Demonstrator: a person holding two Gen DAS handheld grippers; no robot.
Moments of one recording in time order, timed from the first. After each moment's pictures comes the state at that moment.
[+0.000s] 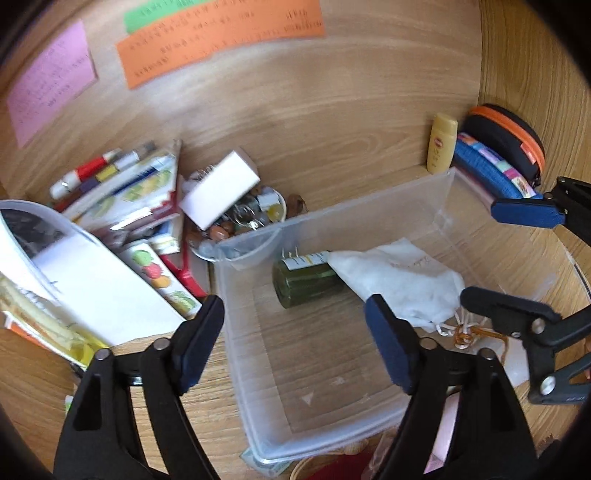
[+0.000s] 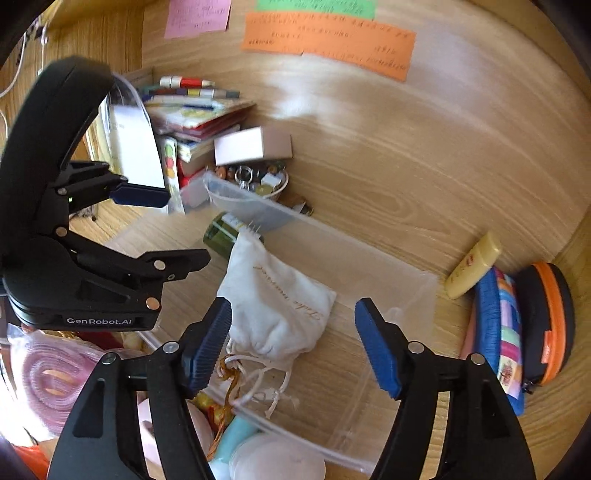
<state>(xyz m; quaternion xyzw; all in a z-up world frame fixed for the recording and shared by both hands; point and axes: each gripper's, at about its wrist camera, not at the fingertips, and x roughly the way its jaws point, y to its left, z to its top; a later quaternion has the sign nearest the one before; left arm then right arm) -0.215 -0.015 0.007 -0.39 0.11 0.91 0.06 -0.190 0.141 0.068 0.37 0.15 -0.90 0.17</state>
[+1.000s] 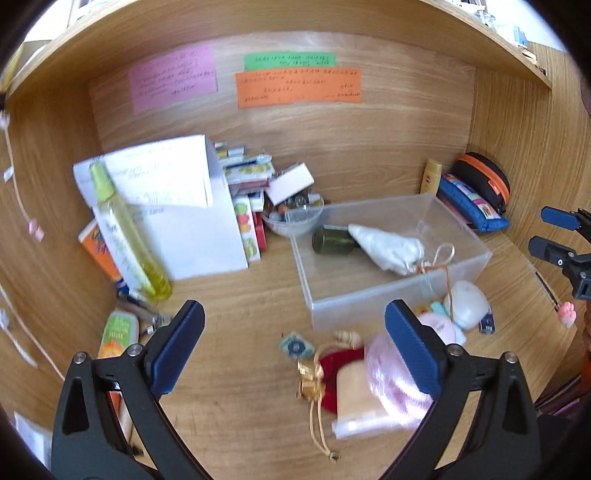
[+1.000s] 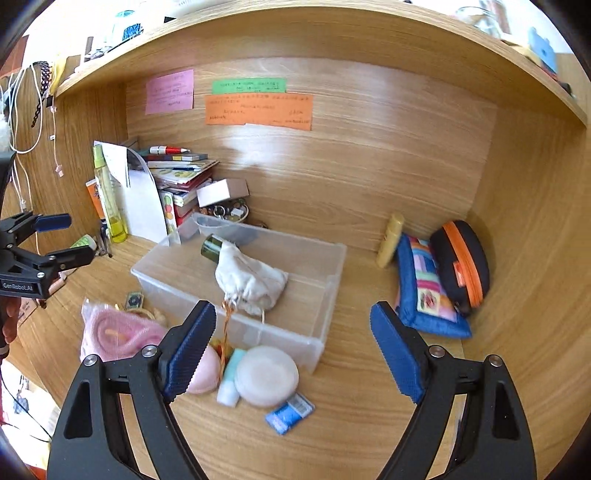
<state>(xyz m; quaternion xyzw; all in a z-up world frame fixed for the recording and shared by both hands) -0.072 -0.073 0.050 -0.34 0.03 0.94 0.02 -0.070 0.203 0.119 0.31 0.08 -0.94 0.09</state>
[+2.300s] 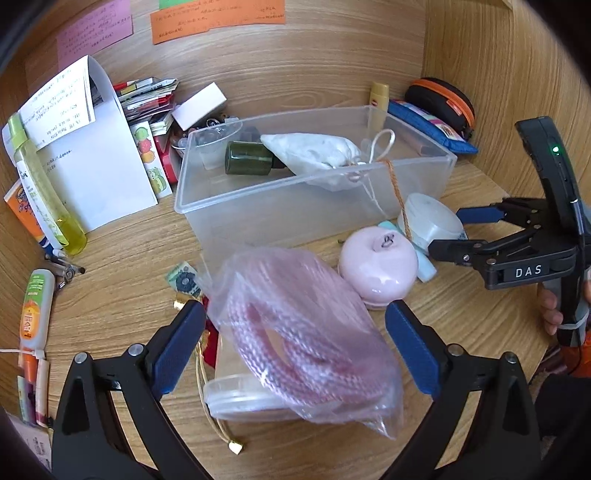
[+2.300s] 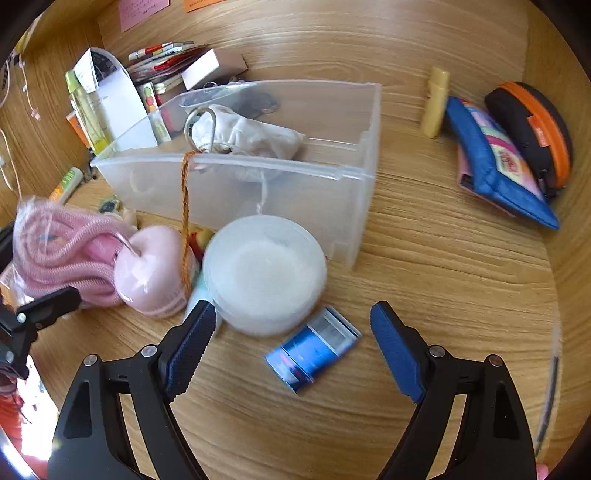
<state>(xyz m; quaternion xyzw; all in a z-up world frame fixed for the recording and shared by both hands) -0.073 -0.008 -0.036 -0.40 0.05 0.91 0.10 -0.111 0.211 -0.004 0.46 0.02 -0.88 0.14</state>
